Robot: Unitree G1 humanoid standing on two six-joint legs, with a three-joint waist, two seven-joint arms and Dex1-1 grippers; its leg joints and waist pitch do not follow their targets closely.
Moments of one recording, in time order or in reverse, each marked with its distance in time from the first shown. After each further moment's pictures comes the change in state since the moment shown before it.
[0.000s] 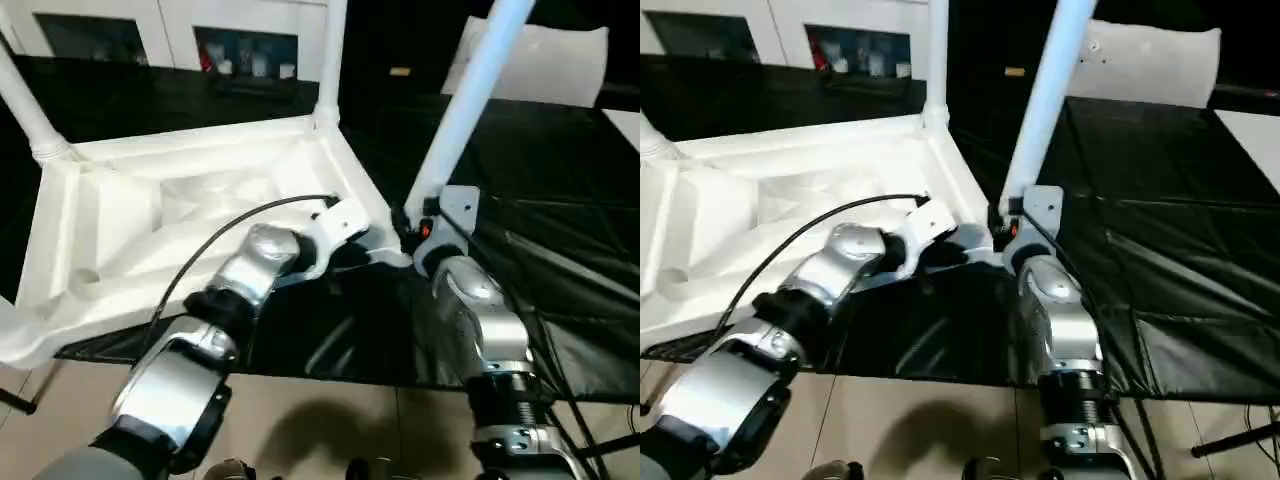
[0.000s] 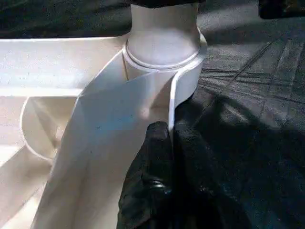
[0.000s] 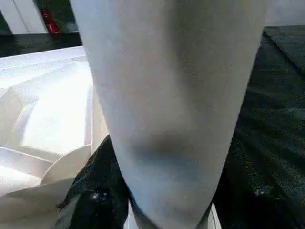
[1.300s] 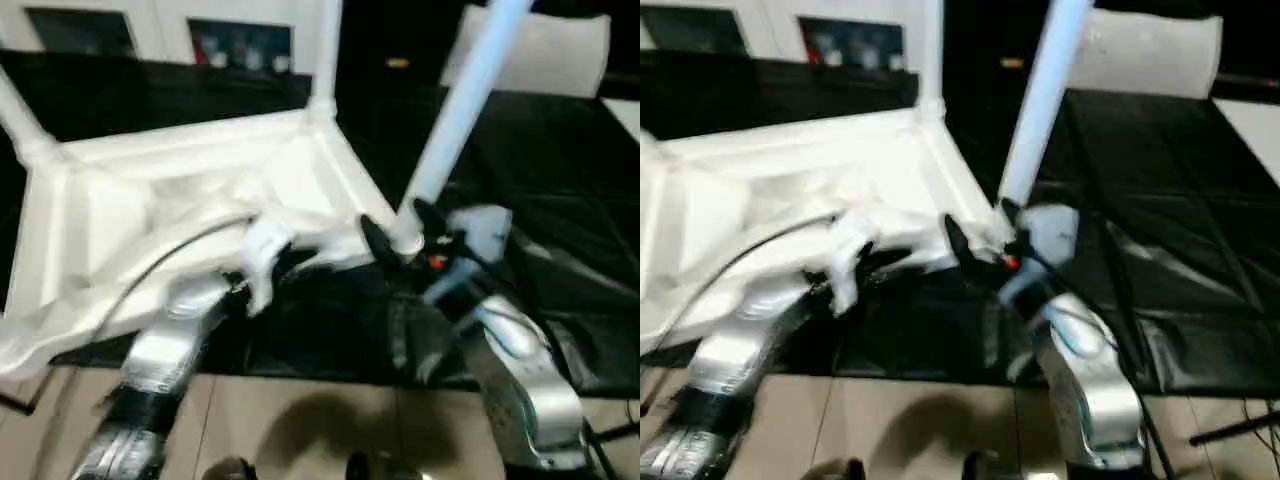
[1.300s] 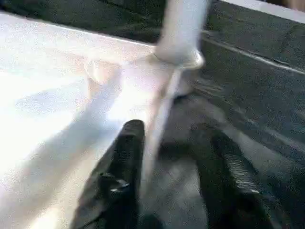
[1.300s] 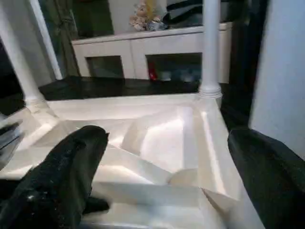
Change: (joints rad) left arm 0.575 0.191 0.184 -0.831 -0.257 0.243 -0.050; right arm 0.305 -0.088 0.157 -0.548 0.162 0.027 0.270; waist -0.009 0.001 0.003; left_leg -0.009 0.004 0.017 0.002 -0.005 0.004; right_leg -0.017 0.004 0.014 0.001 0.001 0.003
